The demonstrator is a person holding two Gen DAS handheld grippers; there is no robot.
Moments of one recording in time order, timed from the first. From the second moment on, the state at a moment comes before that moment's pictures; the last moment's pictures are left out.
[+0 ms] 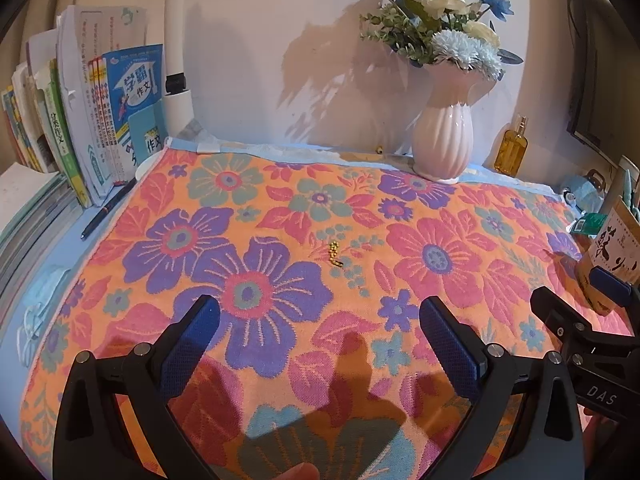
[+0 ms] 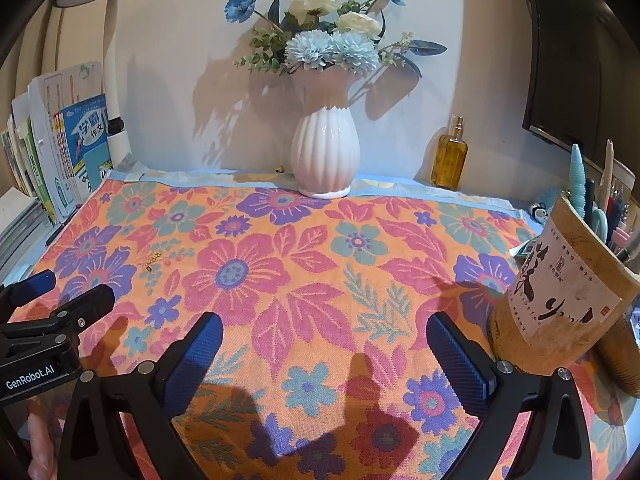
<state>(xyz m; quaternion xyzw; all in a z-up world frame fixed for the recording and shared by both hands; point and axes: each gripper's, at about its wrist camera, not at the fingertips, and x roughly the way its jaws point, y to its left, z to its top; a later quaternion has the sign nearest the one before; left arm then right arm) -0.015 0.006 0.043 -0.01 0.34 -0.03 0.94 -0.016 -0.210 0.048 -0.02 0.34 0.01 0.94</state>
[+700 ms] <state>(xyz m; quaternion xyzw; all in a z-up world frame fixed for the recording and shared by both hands) -0.014 0.005 0.041 0.01 0.34 -0.02 0.94 -0.012 -0.211 0.045 -0.03 0.35 0.01 0.94</state>
